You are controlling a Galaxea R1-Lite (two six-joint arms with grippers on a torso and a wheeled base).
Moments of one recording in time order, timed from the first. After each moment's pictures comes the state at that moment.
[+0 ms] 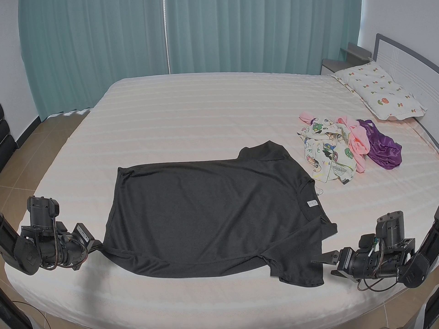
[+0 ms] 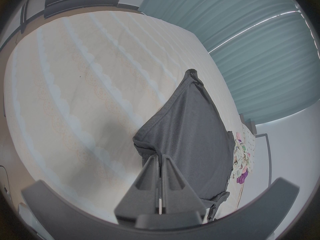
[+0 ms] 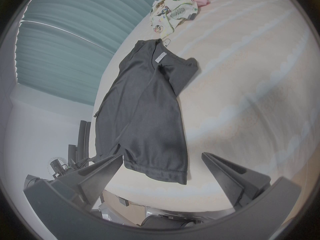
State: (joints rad) left arm 0.08 1.73 -0.31 -0.65 -0.24 -0.88; right arm 0.27 1.85 -0.14 -0.96 0.30 0.77
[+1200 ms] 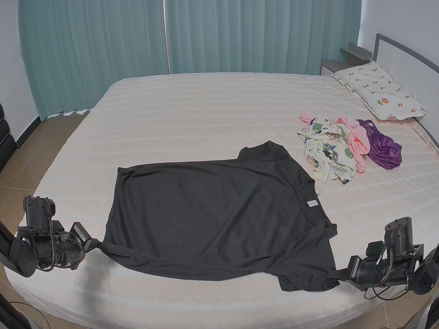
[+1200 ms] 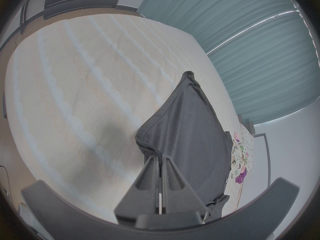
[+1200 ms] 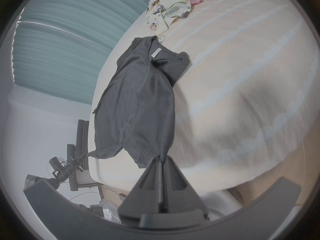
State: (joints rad) left arm 0.08 1.68 -0.29 -0.65 -0.24 -0.87; right arm 0.31 1.73 -0.07 -0.88 0.27 0.80
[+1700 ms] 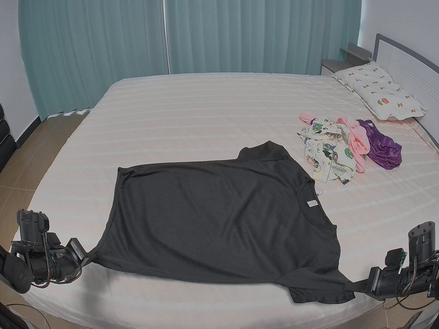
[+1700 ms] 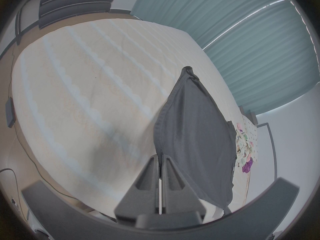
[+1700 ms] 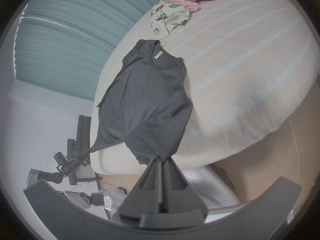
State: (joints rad) left arm 0.08 1.59 -0.17 -0.65 -0.24 -0.78; right arm 0.31 1.36 -0.07 -0.49 0.28 0.77
